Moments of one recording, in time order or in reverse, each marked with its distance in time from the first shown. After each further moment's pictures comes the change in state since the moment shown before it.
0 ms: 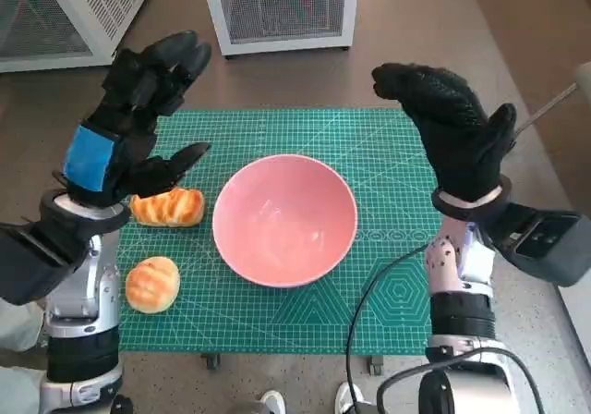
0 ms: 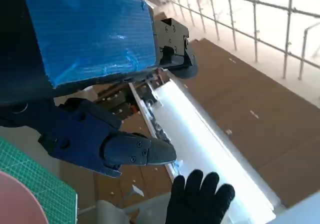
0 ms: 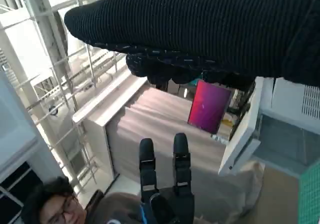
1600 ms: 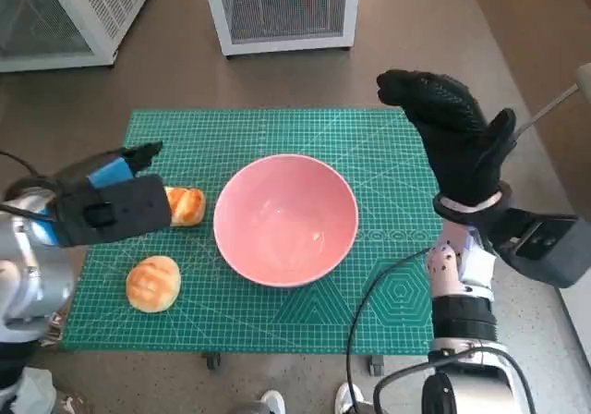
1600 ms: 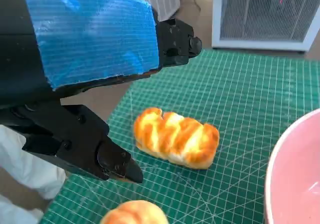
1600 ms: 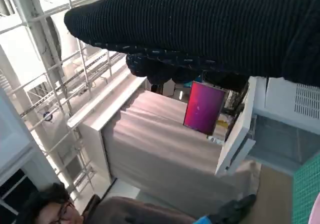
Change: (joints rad) left arm -0.050 0.468 -0.441 0.002 0.737 0.787 -0.336; right arm 0.009 -0.012 0.012 0.033 0.020 0.002 0.003
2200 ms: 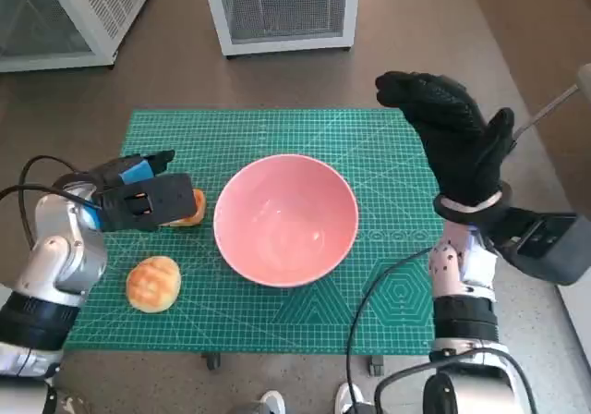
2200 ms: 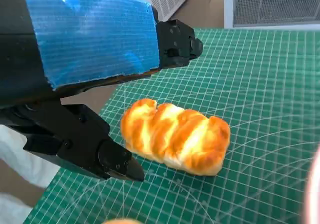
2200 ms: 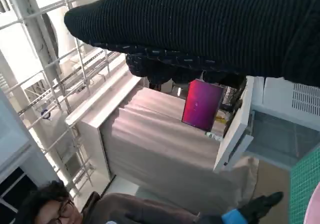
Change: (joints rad) left arm -0.112 -0.134 -0.105 0.418 0.080 -0.199 0.183; right arm 0.001 -0.008 -0.001 -0.001 0.002 0.016 0.008
